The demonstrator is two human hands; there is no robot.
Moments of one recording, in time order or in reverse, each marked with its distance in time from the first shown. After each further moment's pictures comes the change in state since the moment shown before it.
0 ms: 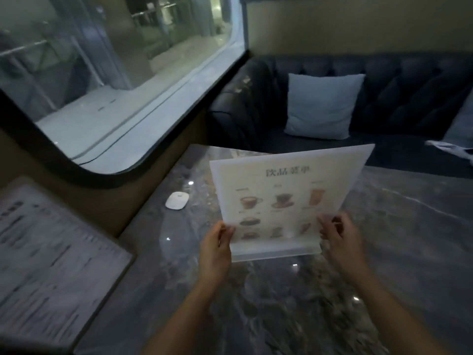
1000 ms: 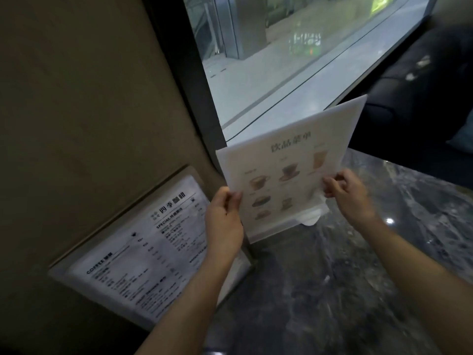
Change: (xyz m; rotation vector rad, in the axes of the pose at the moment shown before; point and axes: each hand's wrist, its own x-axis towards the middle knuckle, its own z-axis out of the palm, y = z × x) left_hand 0.108 -0.011 -0.240 0.009 0.550 0.004; right_hand 0.101 -0.110 0.345 0.057 -0.486 -0.214
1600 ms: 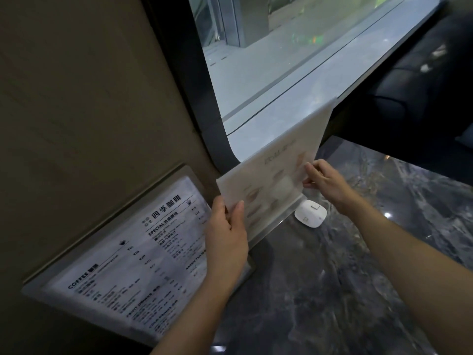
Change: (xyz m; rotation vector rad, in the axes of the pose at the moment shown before) left_hand -0.012 -0.007 -0.002 0.106 0.009 0.008; right_hand 0.039 -0.001 0.043 0.070 -0.346 0.063
